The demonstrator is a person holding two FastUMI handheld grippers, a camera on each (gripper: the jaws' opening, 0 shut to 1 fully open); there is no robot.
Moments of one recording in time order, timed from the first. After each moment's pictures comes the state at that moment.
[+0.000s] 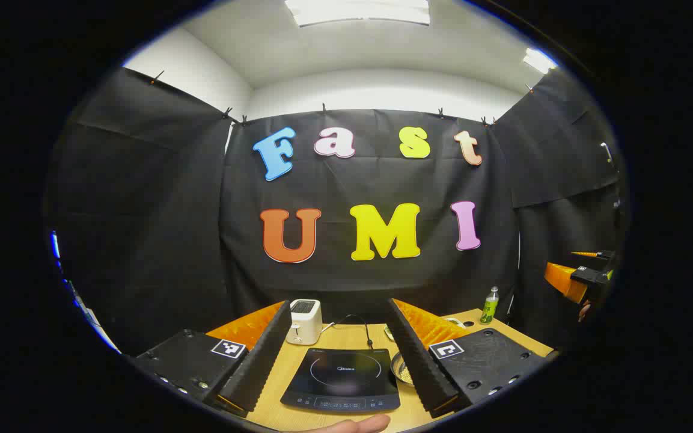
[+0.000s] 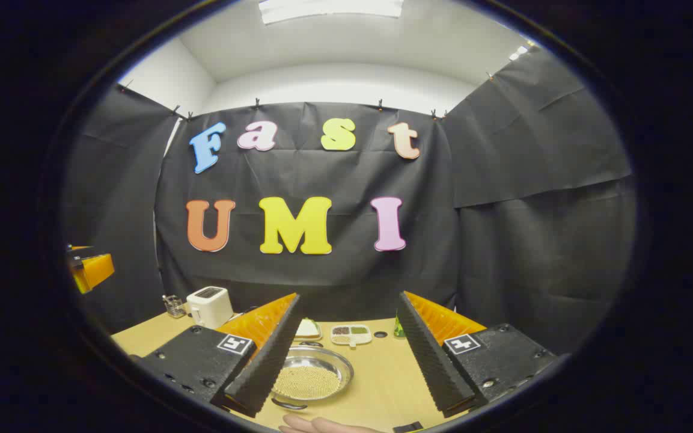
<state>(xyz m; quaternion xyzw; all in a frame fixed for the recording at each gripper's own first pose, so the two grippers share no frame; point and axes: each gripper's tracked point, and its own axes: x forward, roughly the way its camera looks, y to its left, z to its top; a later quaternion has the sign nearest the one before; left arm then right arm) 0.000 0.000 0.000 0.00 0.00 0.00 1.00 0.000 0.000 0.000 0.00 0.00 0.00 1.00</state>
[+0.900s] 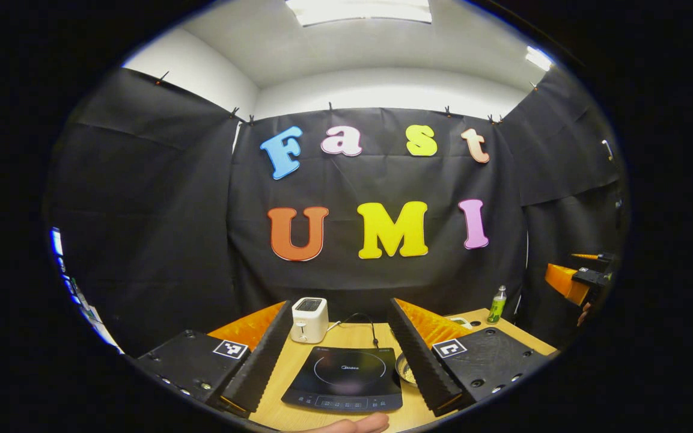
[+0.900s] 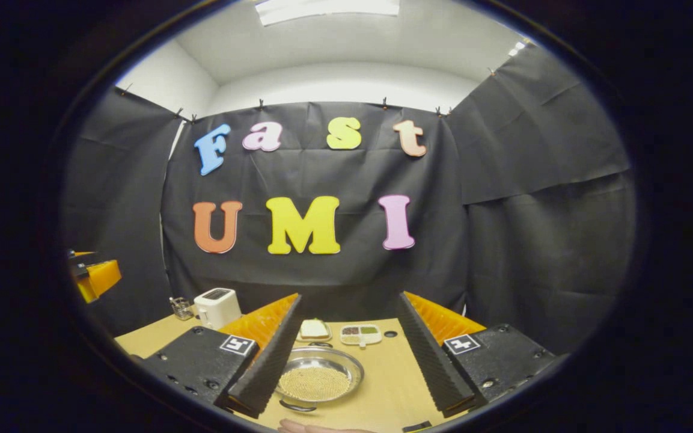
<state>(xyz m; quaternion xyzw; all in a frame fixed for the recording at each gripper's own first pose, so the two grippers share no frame) 0.002 0.006 -0.012 -0.01 0.00 0.02 1.00 0.014 0.018 -0.014 0.02 0.00 0.03 1.00</state>
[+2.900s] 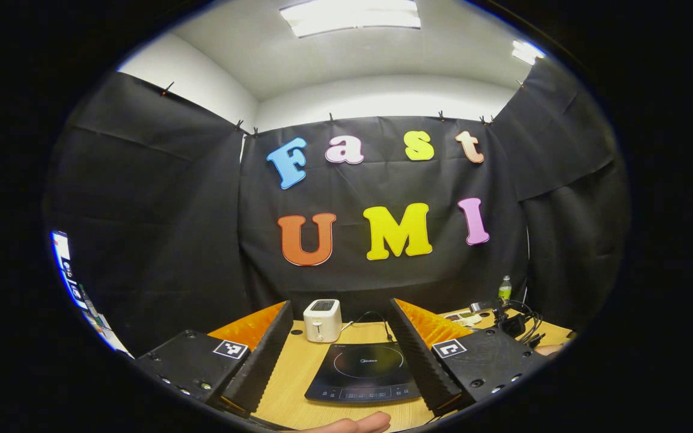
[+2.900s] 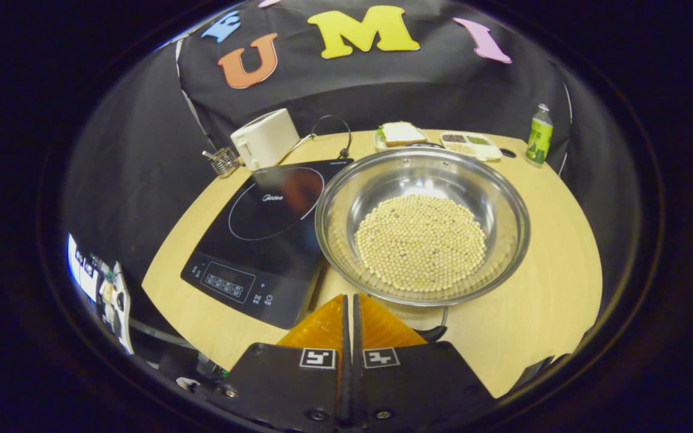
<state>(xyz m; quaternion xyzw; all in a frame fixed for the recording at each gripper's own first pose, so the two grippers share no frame) -0.049 0.033 -0.033 0.02 -0.03 0.03 1.00 0.036 0.178 -0.341 0.03 0.44 0.19 0.87</state>
